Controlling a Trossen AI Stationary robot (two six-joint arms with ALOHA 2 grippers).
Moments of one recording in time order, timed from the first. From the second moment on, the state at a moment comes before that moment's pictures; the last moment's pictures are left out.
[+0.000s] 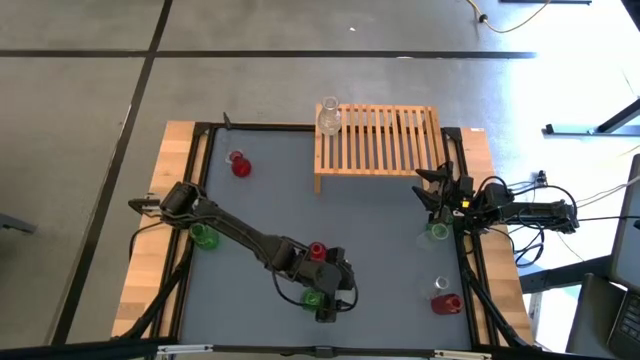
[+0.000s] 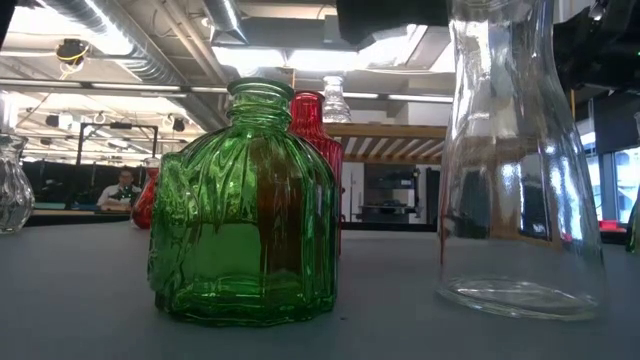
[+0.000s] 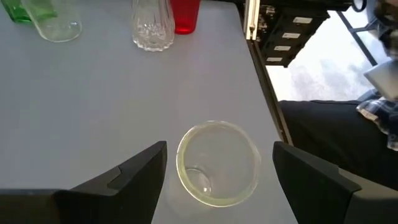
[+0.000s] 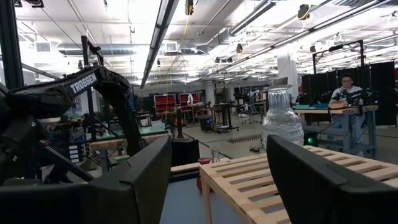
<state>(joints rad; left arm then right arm) -0.41 2.02 1.62 -0.27 -0.11 -0.33 0.02 0.02 0.01 0.36 0.27 -0.01</state>
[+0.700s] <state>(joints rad) -0.41 2.06 1.60 -0.25 -0.12 -0.28 0.02 0.02 0.01 0.35 0.27 -0.01</state>
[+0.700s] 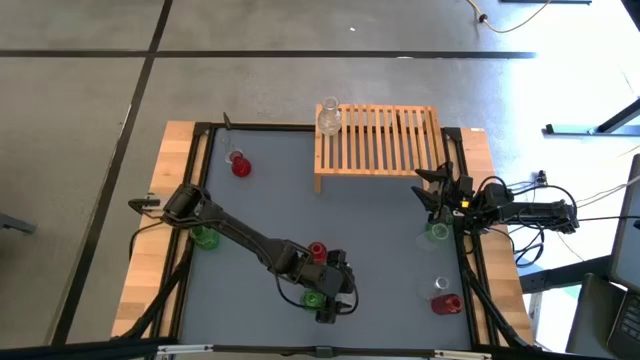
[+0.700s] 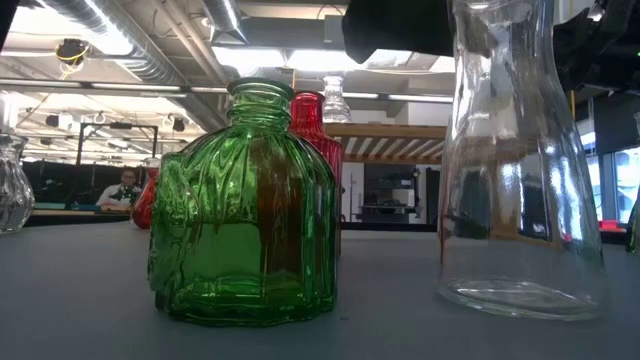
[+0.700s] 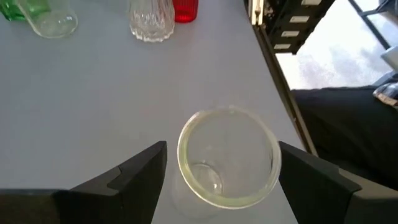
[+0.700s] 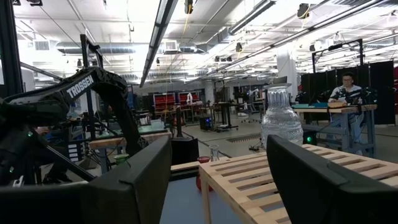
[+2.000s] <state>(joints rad) -0.39 1.90 1.60 -0.30 -0.25 -0.28 0.02 0.02 0.01 0.34 0.30 -0.01</state>
